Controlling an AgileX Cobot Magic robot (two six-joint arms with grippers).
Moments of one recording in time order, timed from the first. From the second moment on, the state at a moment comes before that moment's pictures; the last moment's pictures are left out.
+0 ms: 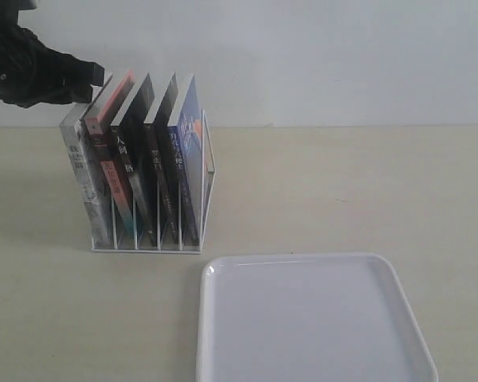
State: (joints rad) left arm -0.20 1.62 -1.21 -0.11 0.40 0.03; right arm 0.11 0.00 0.00 0.22 0.34 -0.09
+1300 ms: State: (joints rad) left arm -0.32 1.61 -1.28 -0.26 0.51 0.07; right arm 0.11 0.00 0.00 0.22 0.34 -0.09
